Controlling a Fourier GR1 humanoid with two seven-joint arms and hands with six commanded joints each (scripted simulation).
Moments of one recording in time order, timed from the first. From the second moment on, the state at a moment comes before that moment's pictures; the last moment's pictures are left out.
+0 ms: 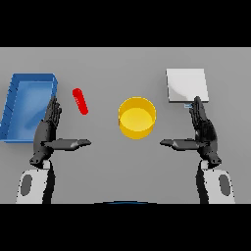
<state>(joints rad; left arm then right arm) 0.00 0.00 0.00 -1.57 0.00 0.00 0.00 0.00 0.00 0.00 -1.57 0.00 0.00 0.00</state>
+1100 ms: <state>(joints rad) -0.13 0.07 -0.06 -1.46 -0.12 -0.04 0.05 0.12 -0.08 0.10 -1.72 0.18 0.00 -0.11</state>
